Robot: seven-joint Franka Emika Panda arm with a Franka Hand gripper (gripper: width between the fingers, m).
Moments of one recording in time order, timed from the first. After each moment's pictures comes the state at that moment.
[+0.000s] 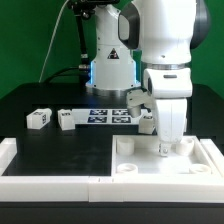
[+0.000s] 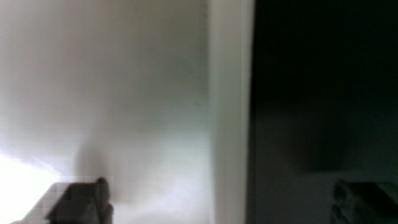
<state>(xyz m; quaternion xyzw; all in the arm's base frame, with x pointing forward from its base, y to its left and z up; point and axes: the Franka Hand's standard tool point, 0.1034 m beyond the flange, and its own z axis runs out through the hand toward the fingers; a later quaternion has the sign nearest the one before) 0.503 0.082 0.008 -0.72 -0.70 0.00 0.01</state>
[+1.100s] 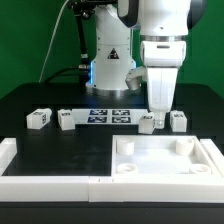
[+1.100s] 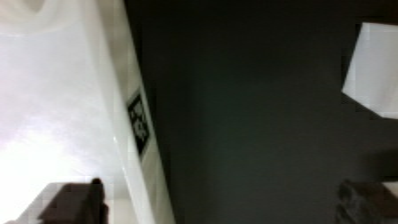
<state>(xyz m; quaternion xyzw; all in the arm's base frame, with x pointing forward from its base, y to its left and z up) 0.471 0.080 0.049 -0.77 -0.63 -0.01 0.00</state>
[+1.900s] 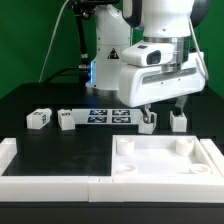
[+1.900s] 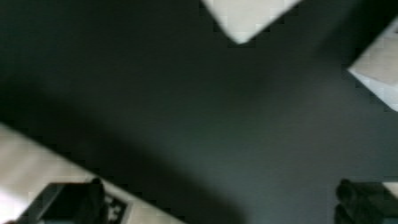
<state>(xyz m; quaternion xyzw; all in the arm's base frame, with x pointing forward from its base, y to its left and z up) 0.446 0.096 0.044 -0.97 -0.24 0.00 0.01</state>
